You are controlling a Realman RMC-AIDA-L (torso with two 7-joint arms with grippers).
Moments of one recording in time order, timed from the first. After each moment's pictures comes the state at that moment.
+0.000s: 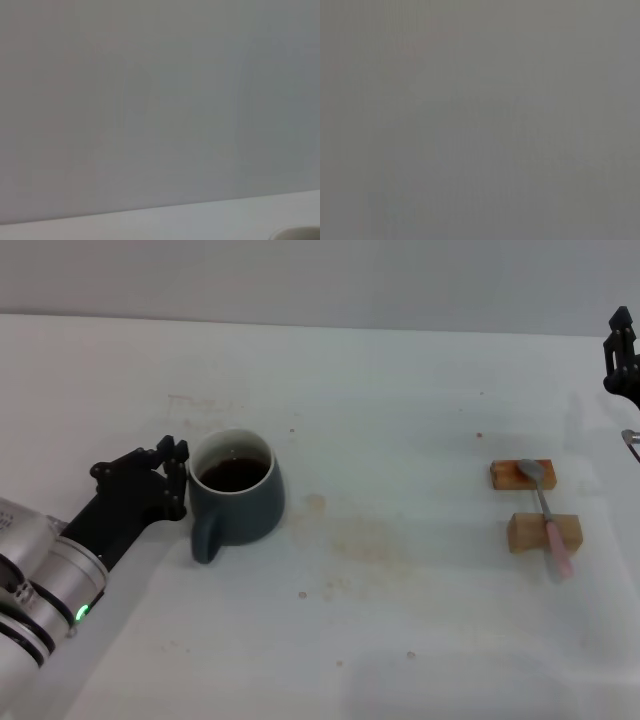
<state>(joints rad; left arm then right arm) -0.33 -2.08 -0.98 -0.29 2.81 1.03 -0.27 0.54 2.09 0.21 0.20 -1.49 -1.27 0.14</state>
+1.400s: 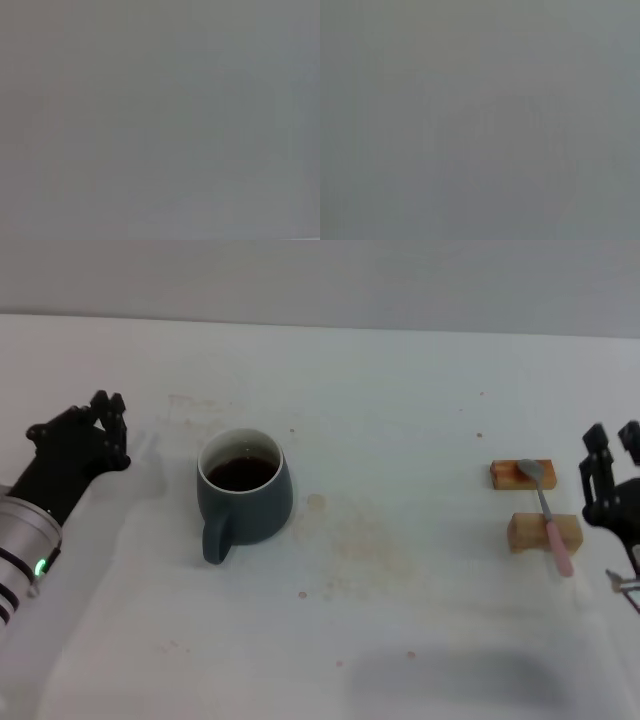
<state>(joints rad) -0.36 -2.07 -1.16 -0.27 2.80 1.02 -0.27 0.30 2.09 -0.02 0.39 -1.50 -1.52 0.02</state>
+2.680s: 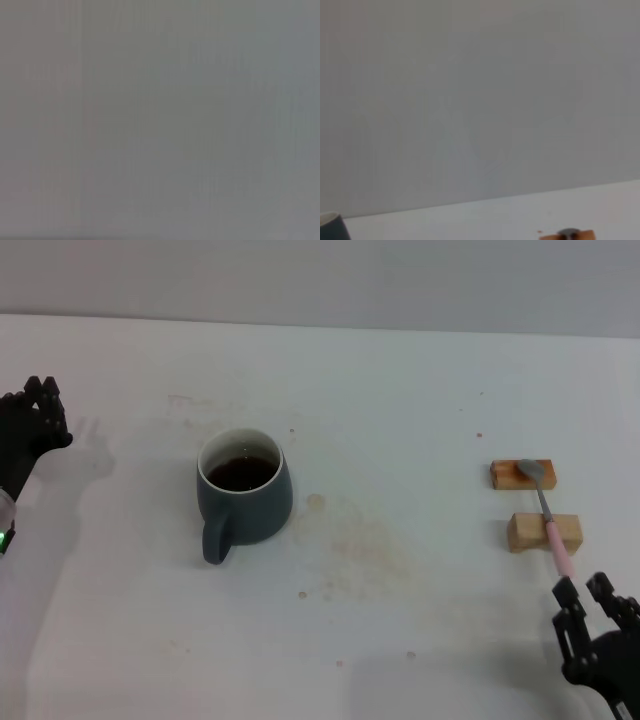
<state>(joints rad) -0.42 -2.06 -1.35 -0.21 2.80 0.95 -0.23 0.07 2.09 -0.22 0.49 -1.52 -1.53 -0.03</state>
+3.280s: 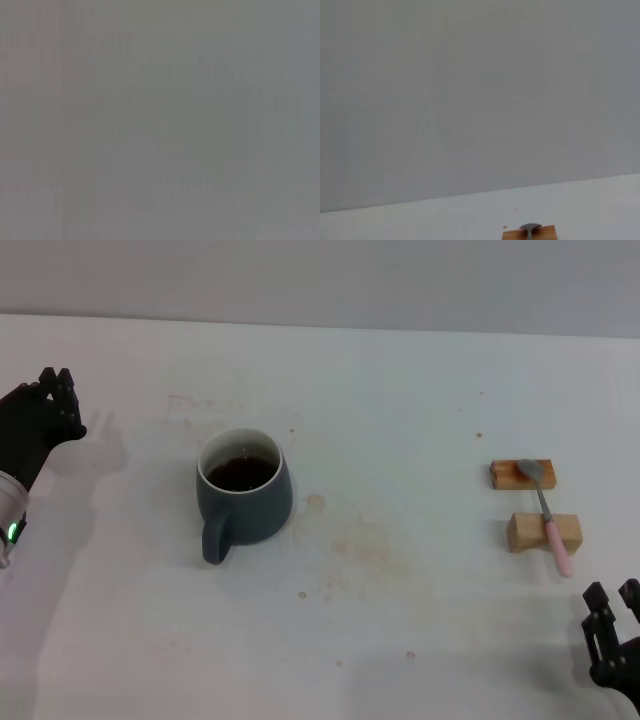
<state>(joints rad) -0.44 -2.06 -1.35 -0.21 2.81 0.93 -0.22 0.05 2.09 -0.21 0.45 -1.49 -1.53 -0.02</state>
